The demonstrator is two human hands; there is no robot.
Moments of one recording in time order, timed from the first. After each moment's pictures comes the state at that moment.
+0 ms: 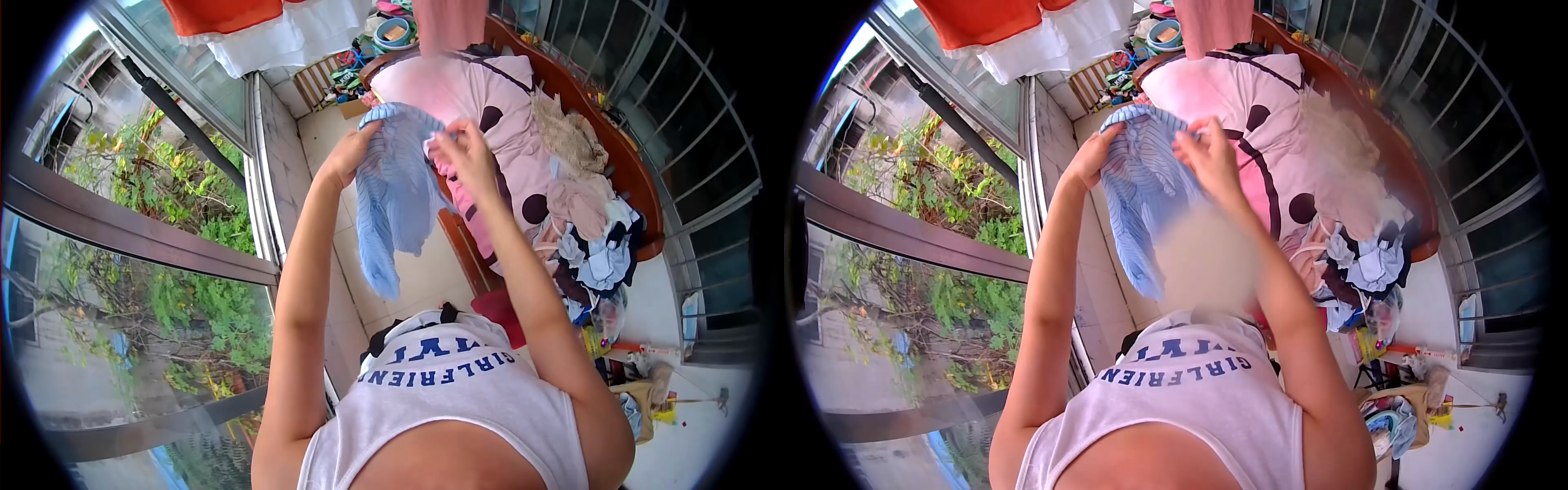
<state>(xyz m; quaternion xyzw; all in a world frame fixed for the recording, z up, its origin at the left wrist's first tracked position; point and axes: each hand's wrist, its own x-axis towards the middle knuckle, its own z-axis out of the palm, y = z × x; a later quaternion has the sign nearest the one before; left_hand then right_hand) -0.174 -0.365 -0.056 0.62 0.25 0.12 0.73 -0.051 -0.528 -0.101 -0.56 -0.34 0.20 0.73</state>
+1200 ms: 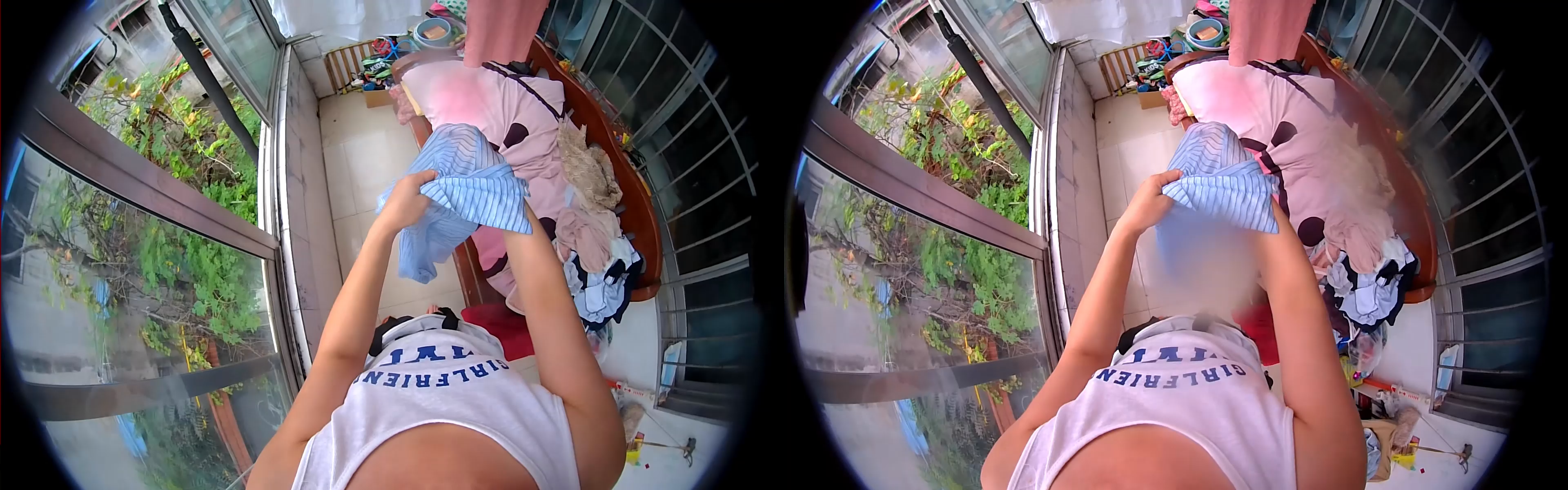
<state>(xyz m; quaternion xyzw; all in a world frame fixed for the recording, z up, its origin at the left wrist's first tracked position) -0.205 -0.434 -0.118 0.80 0.18 0.22 0.53 -0.063 -0.509 -0.106 -0.52 -0.44 0.34 0.65</state>
